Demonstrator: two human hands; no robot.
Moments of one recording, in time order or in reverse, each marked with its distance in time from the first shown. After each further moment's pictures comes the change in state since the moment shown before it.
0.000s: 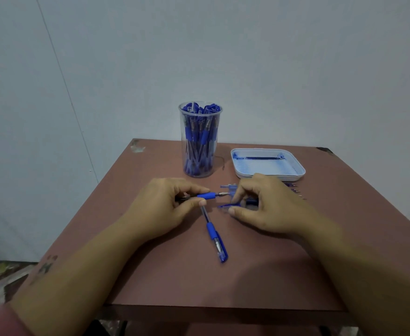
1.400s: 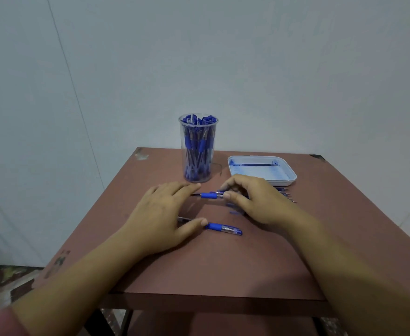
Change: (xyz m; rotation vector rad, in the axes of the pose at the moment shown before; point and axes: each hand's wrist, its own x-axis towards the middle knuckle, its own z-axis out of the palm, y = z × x) left_hand -0.022 0.018 -0.003 0.515 -0.035 0.080; right_hand 0.009 -0.002 0.000 0.263 -0.050 0.120
